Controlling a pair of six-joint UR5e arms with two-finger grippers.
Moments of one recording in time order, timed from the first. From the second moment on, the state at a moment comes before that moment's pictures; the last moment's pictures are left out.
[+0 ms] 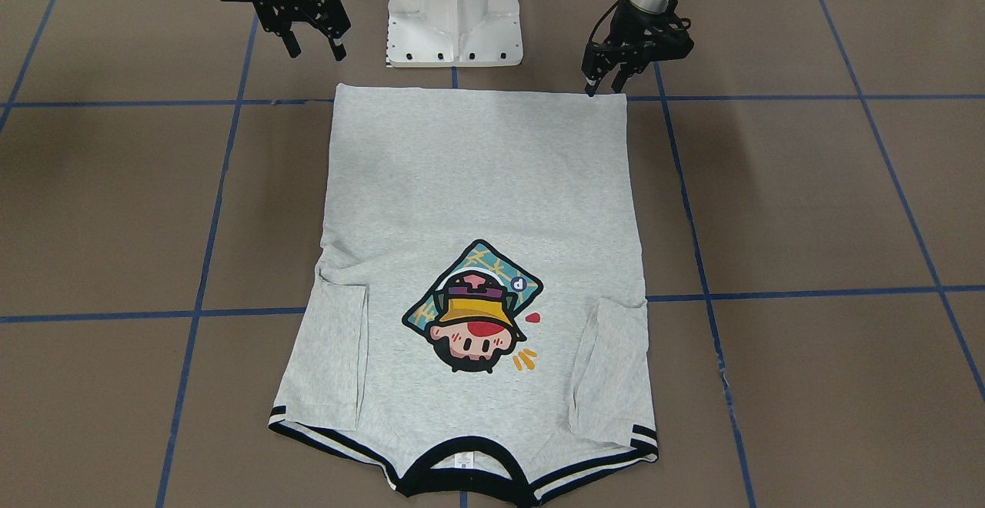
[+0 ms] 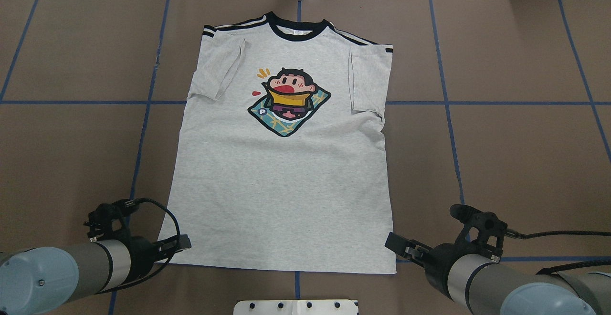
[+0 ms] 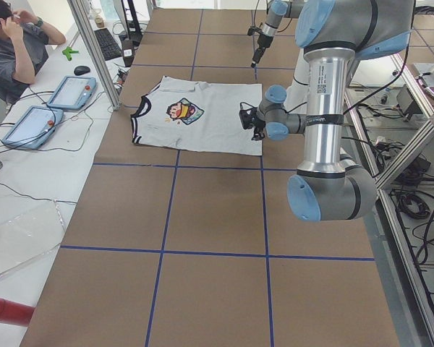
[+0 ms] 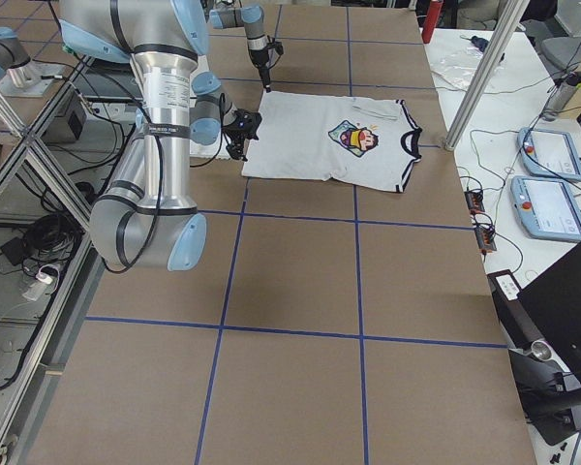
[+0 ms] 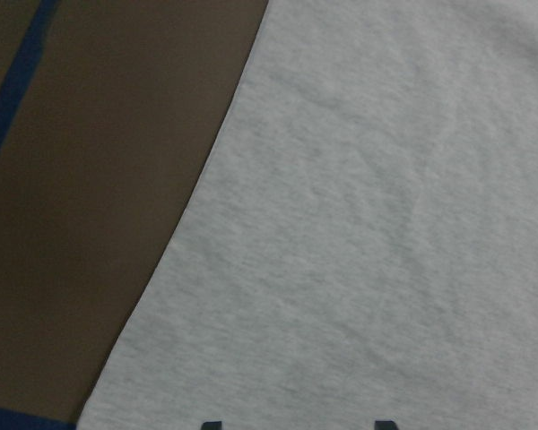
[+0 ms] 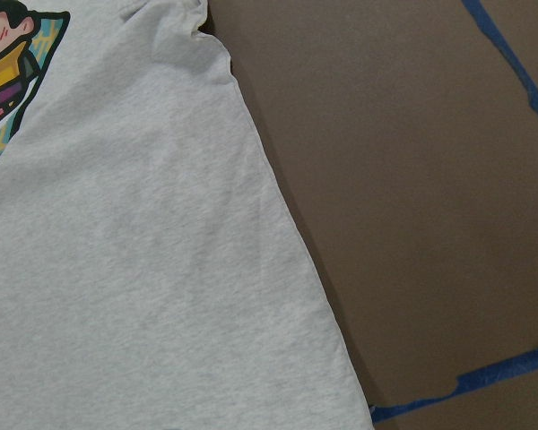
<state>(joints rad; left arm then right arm) -0.13 -1.48 -2.11 -2.11 -1.48 -1.82 0.02 -1.61 2.35 -1.36 1.26 1.93</state>
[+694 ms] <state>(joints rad) -0.13 -1.46 -2.09 -2.10 -1.48 -1.82 -0.01 -1.60 2.34 -1.36 1.23 1.94</state>
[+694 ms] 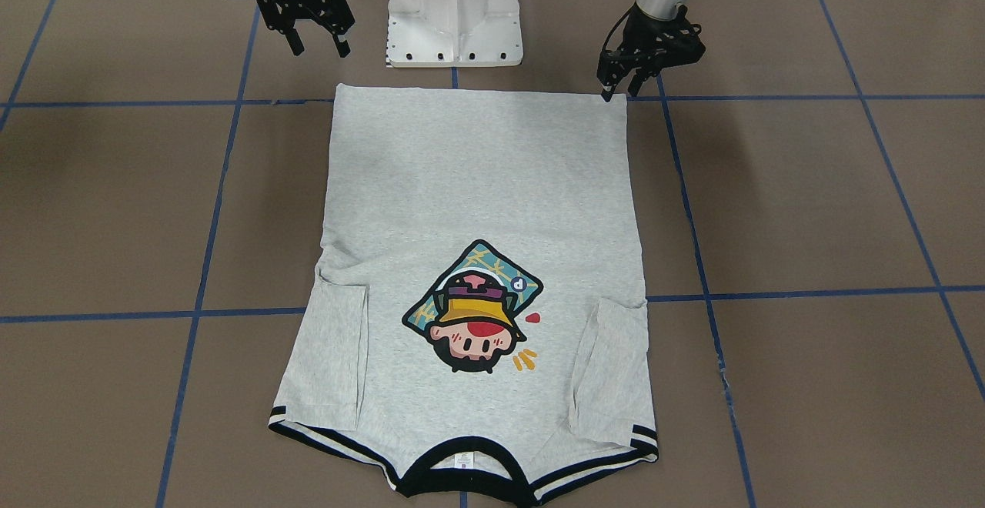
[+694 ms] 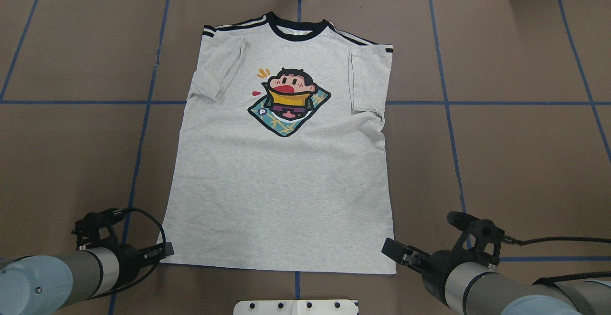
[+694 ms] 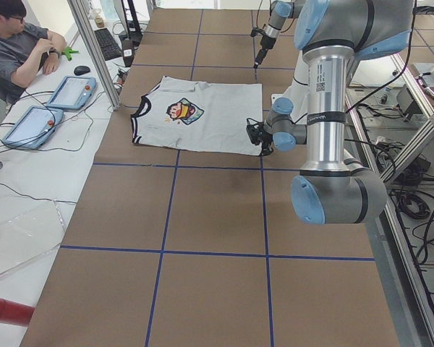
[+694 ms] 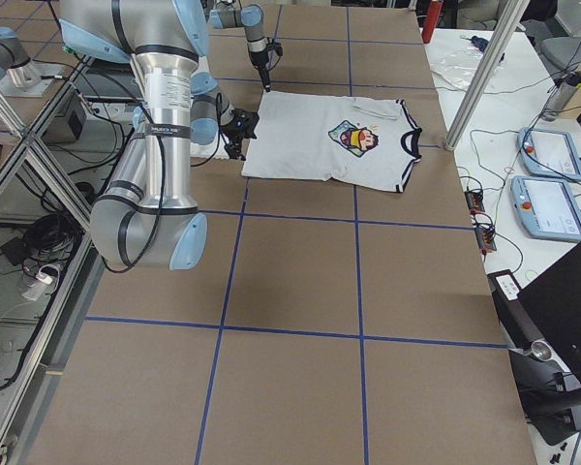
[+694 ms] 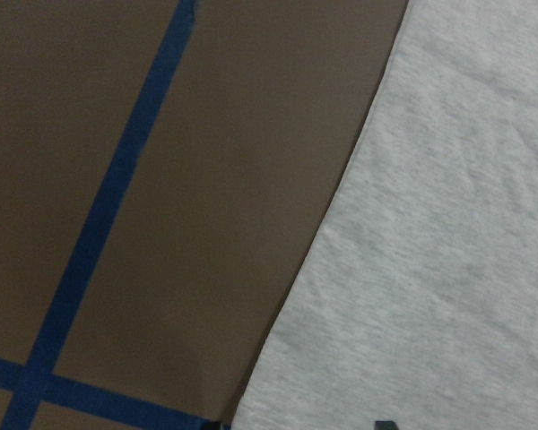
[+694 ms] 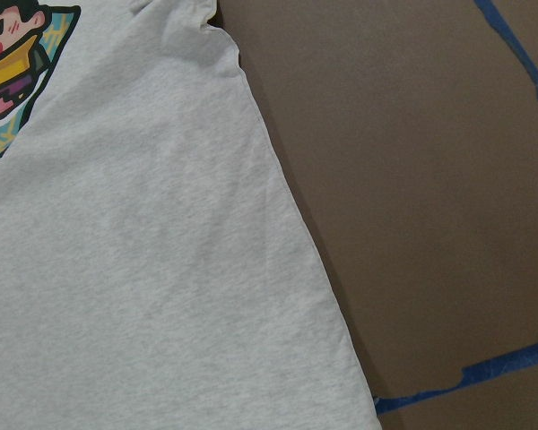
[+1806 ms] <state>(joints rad) -0.12 -1.47 -2.07 -2.10 -1.48 -1.83 -0.01 -1.60 2.34 -1.36 1.22 1.94</state>
